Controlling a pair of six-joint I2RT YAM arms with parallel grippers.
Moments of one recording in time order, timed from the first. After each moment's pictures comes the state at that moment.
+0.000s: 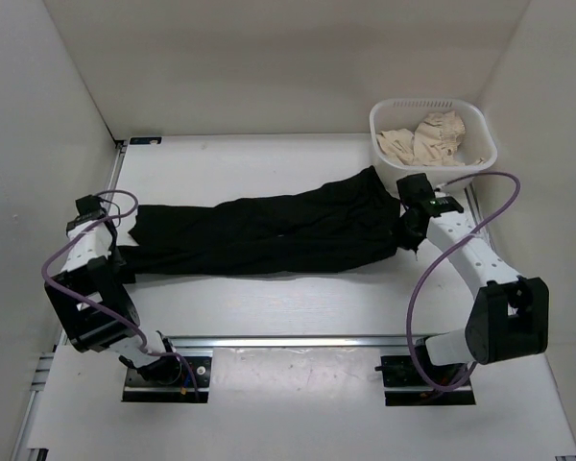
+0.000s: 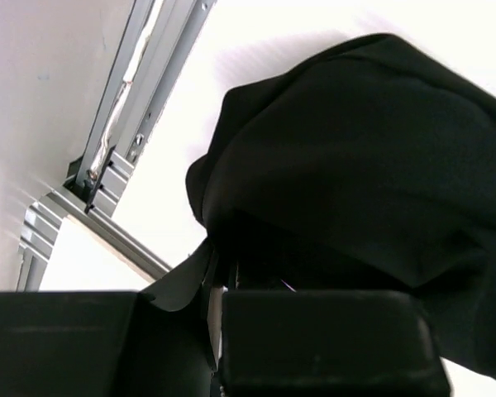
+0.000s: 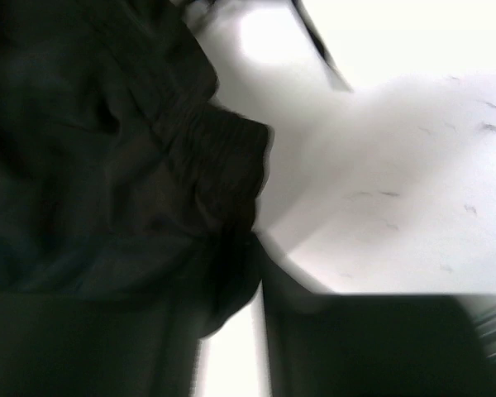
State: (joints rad) left arm 0.46 1.50 0.99 -0.74 -0.38 0.00; right arm 0.24 1.39 1.08 -0.82 0.26 0.93
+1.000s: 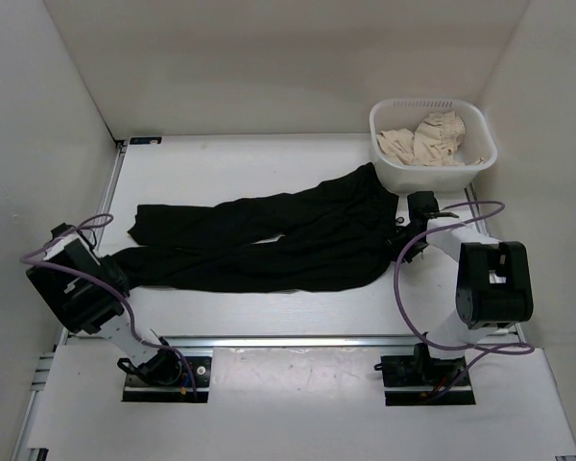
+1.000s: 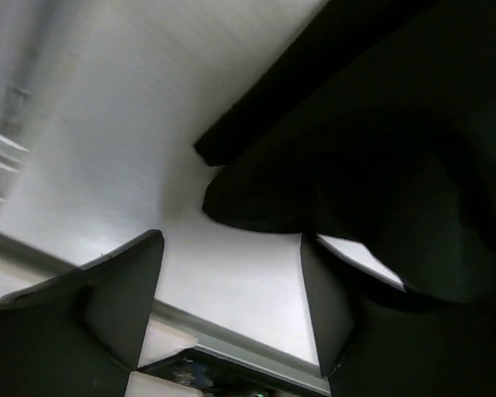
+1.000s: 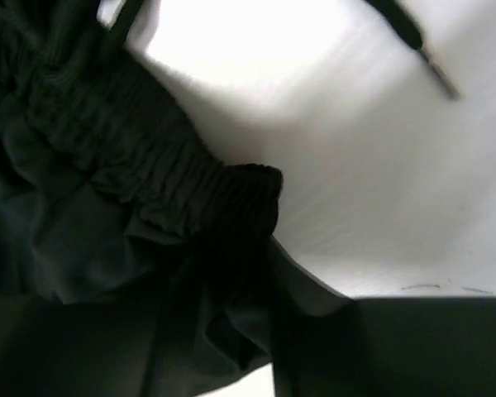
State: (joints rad) left arm 0.71 1.66 0.98 -0.78 -0.09 0.00; right arm 0.07 1.59 0.86 -0.50 -0.01 0.94
